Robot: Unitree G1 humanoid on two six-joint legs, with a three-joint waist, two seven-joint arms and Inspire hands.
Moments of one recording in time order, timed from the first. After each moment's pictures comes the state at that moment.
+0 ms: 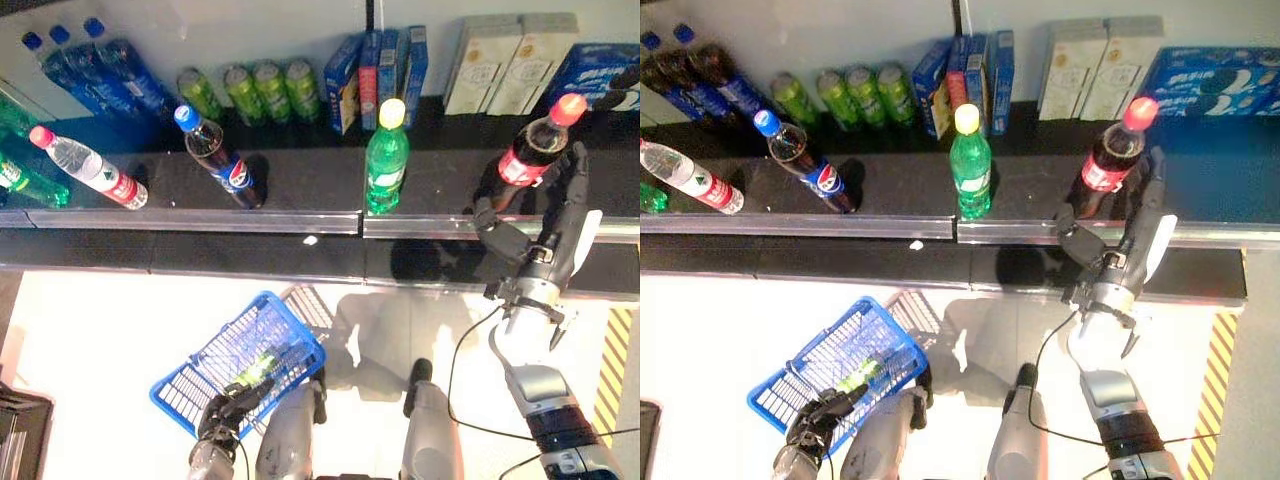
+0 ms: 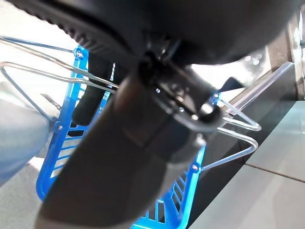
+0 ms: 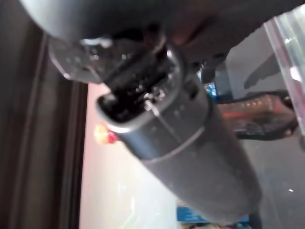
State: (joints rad) left arm 0.02 0.15 -0.01 0.92 -0.77 -0.22 0.01; right arm -0.25 -0.50 0.09 0.15 0.12 -0.34 -0.69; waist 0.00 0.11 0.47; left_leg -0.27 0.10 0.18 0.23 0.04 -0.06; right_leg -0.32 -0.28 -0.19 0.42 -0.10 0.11
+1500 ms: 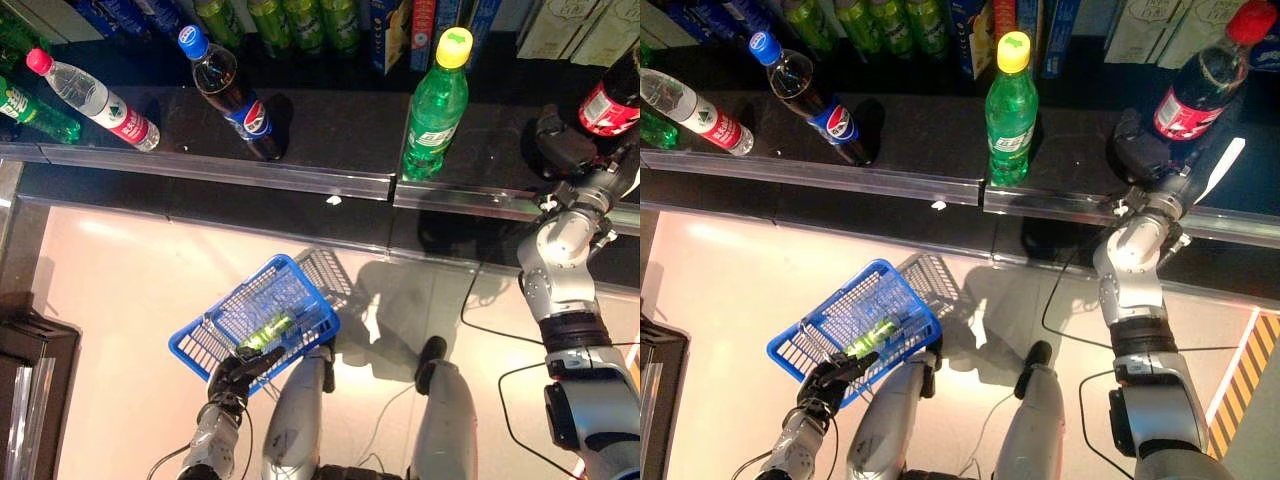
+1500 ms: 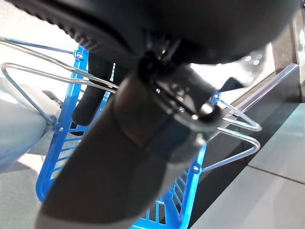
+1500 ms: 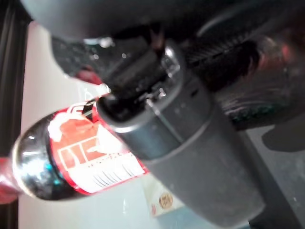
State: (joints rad) left arm -0.08 0.20 -0.10 0.89 -0.81 -0.21 -0.03; right arm -0.74 -0.59 0.01 0.55 0.44 -0.29 -0.66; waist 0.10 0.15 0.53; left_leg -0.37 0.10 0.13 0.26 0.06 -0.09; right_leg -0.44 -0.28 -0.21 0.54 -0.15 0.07
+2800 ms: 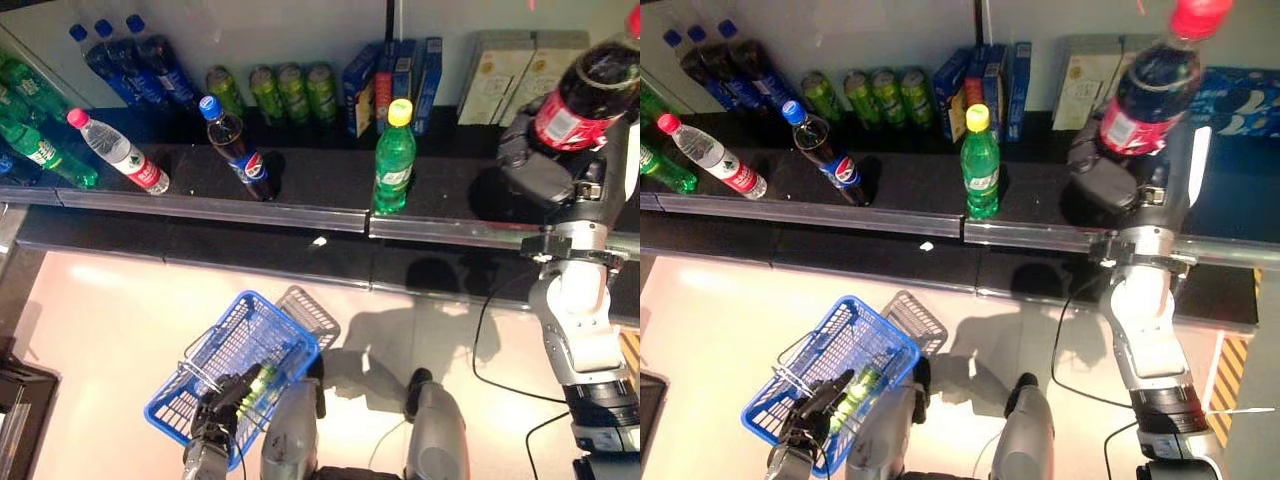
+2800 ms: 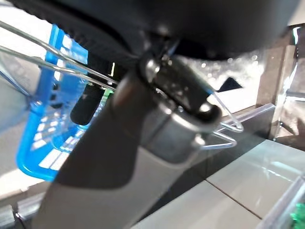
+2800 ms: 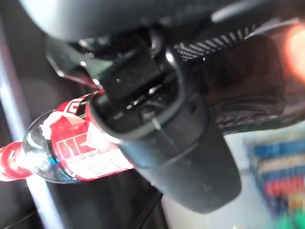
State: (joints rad) left arm 0.08 0.12 0.15 0.81 -0.89 -0.18 -0.06; right arm -0.29 -0.61 -0.01 -0.16 0.40 -0.22 -0.27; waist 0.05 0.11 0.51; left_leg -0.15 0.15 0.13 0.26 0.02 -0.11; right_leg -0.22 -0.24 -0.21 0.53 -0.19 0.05
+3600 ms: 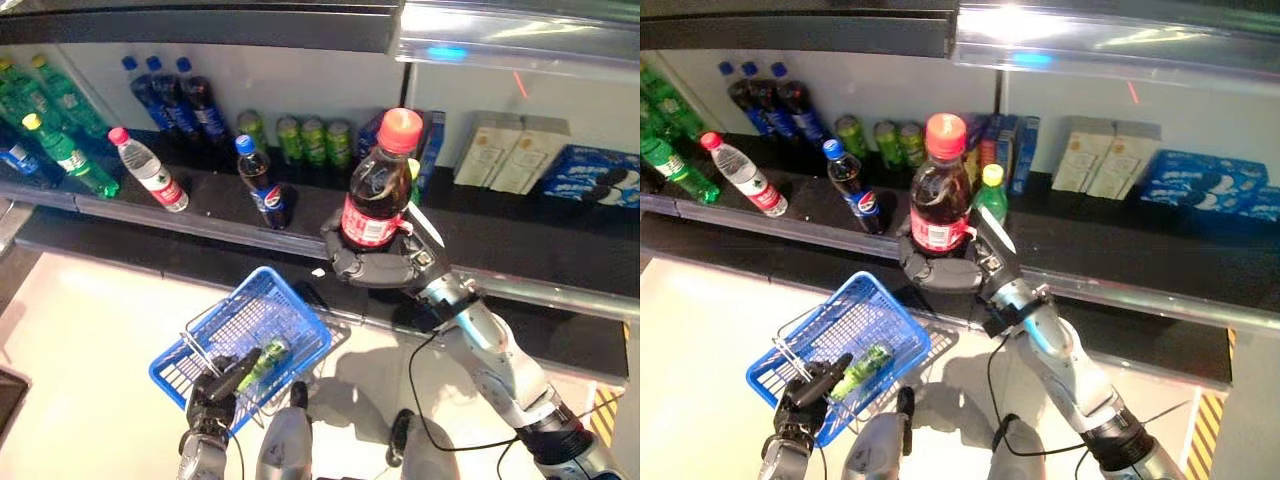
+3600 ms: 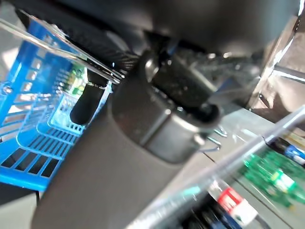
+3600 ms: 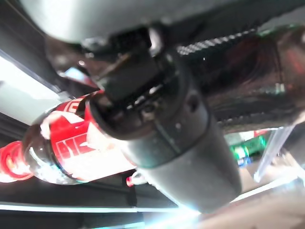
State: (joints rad) left arm 0.17 0.12 0.04 0.47 -0.89 -0.21 -0.07; right arm -0.29 -0.50 0.43 -0.29 0.55 -0.07 -0.01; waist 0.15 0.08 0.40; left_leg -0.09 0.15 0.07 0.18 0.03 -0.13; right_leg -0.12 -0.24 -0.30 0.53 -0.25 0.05
